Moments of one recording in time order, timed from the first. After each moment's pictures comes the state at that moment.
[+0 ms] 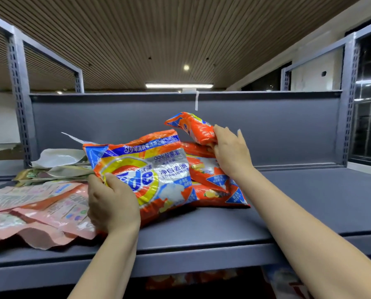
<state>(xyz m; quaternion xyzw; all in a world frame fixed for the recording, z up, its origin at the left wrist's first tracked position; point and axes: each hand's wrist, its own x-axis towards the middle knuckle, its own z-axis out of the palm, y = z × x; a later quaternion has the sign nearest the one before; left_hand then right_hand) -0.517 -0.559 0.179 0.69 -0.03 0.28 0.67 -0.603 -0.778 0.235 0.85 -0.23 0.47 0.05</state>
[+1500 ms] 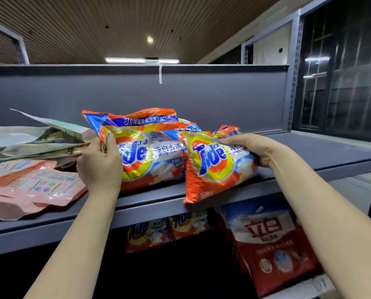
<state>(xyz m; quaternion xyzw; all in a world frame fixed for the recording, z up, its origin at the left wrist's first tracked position) -0.529 -0.565 0.171 0.65 -0.27 0.33 0.63 -0.755 -0.789 0.195 0.70 -0.27 0.24 -0.62</state>
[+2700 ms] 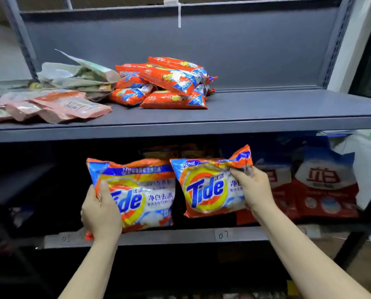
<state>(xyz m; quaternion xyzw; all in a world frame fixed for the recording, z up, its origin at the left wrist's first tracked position) -0.665 -0.465 -0.030 0.73 -0.07 0.27 0.62 -0.837 -0.716 -0.014 0.61 -0.25 0.43 -0.61</state>
